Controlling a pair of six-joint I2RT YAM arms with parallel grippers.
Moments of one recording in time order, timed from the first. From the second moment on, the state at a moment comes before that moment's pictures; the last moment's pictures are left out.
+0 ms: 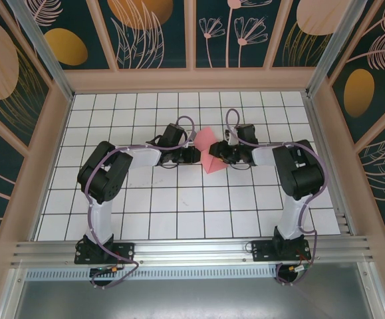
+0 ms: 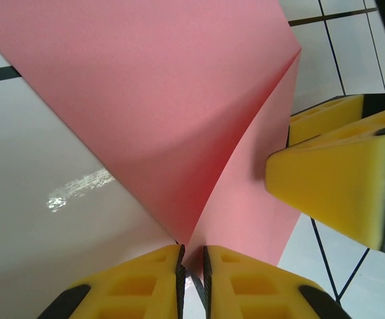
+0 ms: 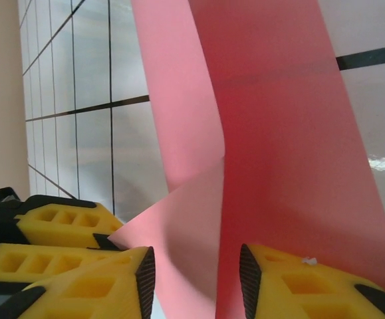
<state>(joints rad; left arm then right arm) -0.58 2.01 1.16 0.02 0.45 -0.52 0.33 1.90 0.91 0.18 -0.66 0.68</state>
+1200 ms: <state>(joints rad) -0.46 1.44 0.65 0.92 0.82 -1.18 0.46 1.45 0.85 0.64 -0.76 1.11</state>
